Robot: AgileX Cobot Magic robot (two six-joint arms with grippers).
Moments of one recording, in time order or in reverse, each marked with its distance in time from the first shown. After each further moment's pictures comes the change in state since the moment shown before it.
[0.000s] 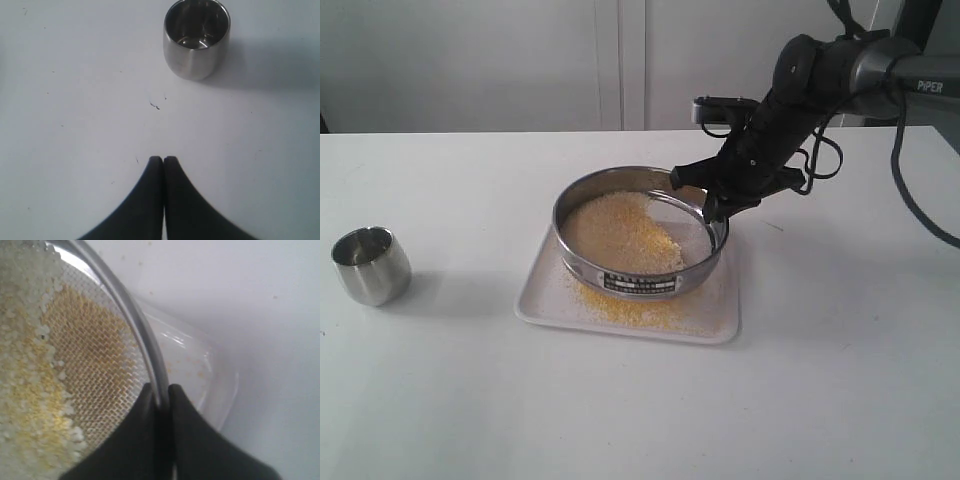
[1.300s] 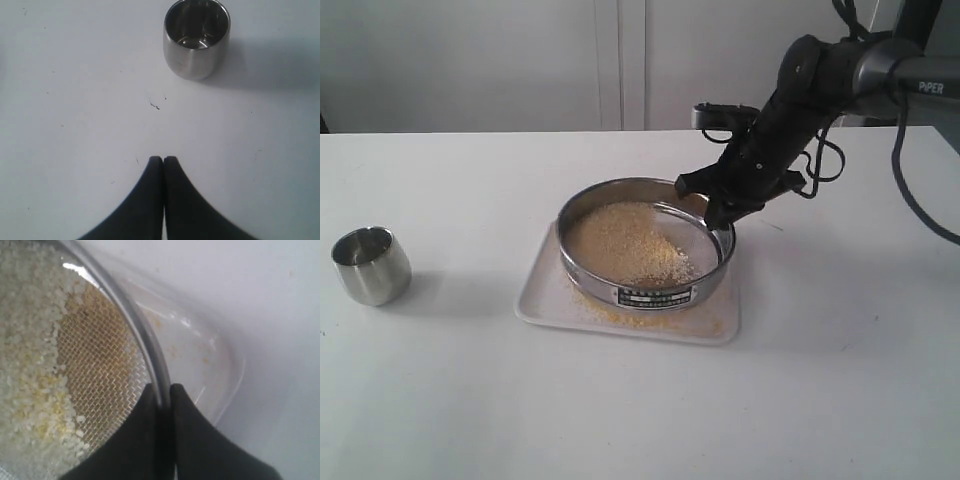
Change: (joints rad) left arm 0.000 0.000 0.000 0.000 0.000 0.000; right arm -0.013 0.013 -0.014 0.015 0.082 -0.099
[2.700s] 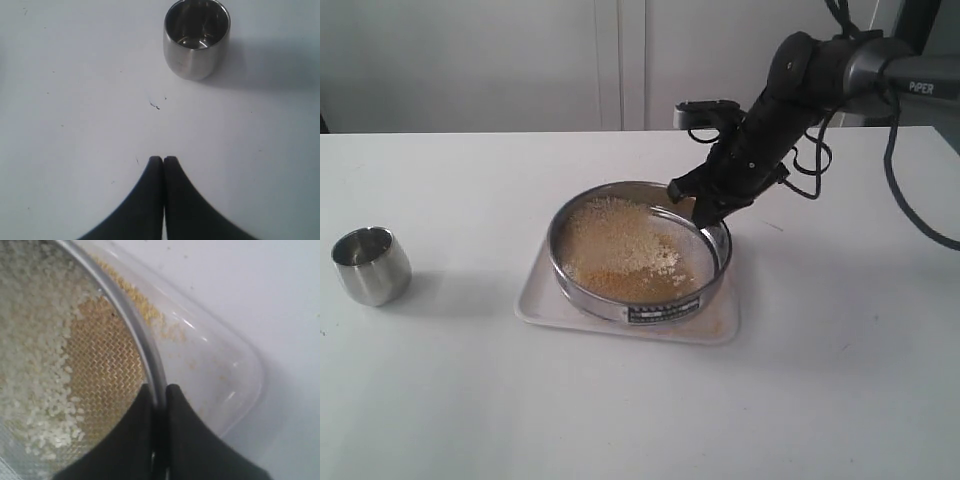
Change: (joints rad) left arm 0.000 0.000 0.000 0.000 0.000 0.000; right arm 0.020 0.013 -0.025 0.030 0.003 -0.148
